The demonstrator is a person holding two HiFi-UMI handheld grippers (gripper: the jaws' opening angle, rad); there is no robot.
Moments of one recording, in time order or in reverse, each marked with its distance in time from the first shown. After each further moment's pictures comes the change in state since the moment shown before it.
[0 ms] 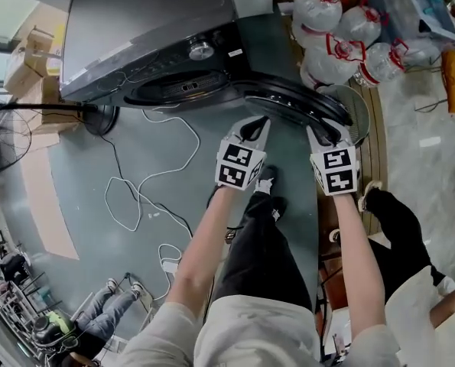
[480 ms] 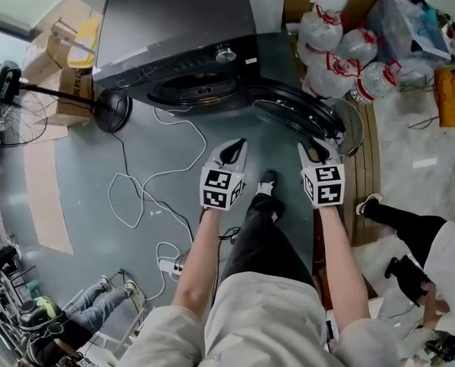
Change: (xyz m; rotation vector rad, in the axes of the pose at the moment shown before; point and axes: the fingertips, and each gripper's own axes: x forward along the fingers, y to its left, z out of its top) left arm -0.154 -0.003 -0.004 -0.048 -0.053 0.163; right arm -0.080 0.069 0.011 0.117 -0.085 0.029
